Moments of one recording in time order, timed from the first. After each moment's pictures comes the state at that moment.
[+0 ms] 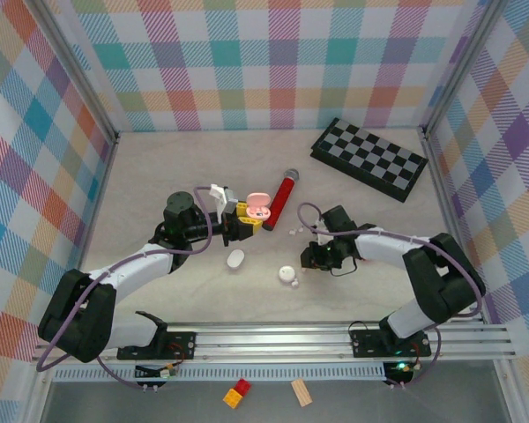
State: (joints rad) left arm -0.42 1.29 0.58 0.60 0.90 -0.10; right arm 0.51 1.51 0.67 -0.35 -0.49 0.50
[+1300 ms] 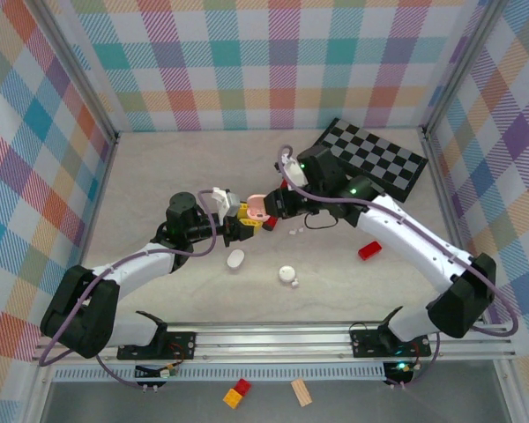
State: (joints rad) left arm -0.42 1.31 0.57 0.59 0.87 0.03; right arm 0.73 1.45 1.40 -0.67 -0.38 0.42
